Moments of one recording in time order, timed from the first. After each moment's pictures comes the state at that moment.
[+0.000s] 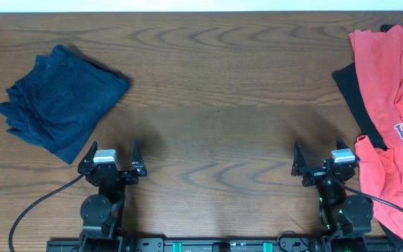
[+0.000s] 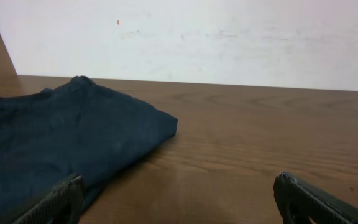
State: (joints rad) left arm -0.09 0.01 0.02 -0.11 -0.12 -0.07; right arm 0.07 0.01 0.01 -0.06 -0.06 0.02
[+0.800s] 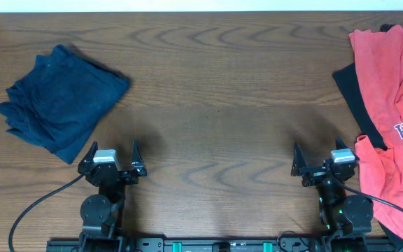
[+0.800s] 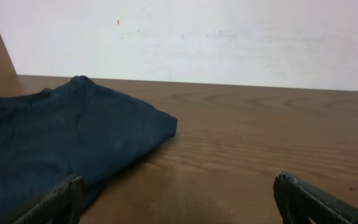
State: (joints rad) left arm -0.09 0.01 0.02 -0.11 -0.11 -0.07; right arm 0.07 0.01 0.01 -0.06 -0.07 0.03
